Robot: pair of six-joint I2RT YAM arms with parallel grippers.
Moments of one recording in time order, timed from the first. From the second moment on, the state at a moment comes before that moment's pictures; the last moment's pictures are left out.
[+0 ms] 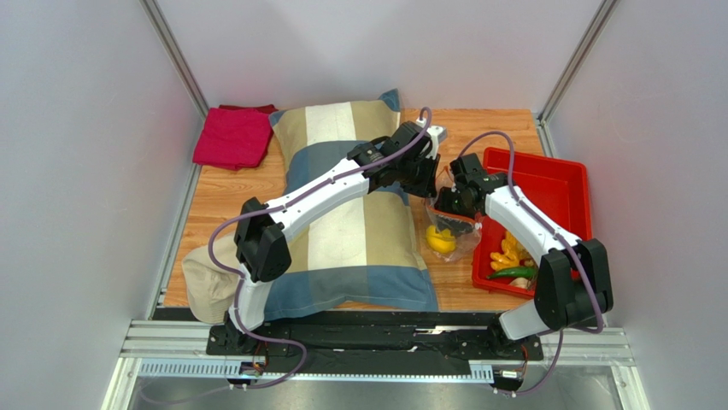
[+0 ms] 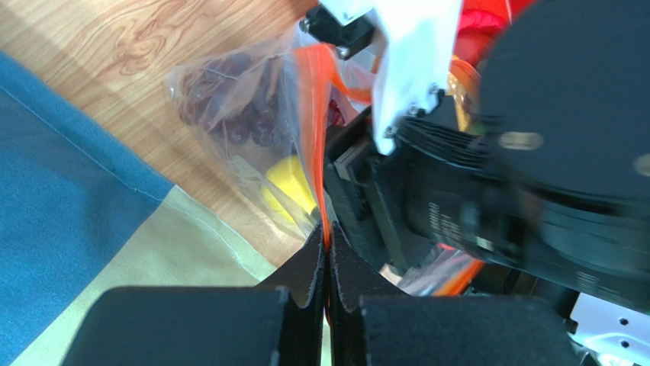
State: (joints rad) left arm -0.90 2.02 1.98 -0.67 0.17 -0.45; right arm 0.32 1.46 1.09 -0.83 -0.08 0.44
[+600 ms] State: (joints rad) left arm -0.90 2.03 1.93 -0.66 0.16 -0.46; right arm 0.35 1.62 1.03 -0.64 -0.10 0.44
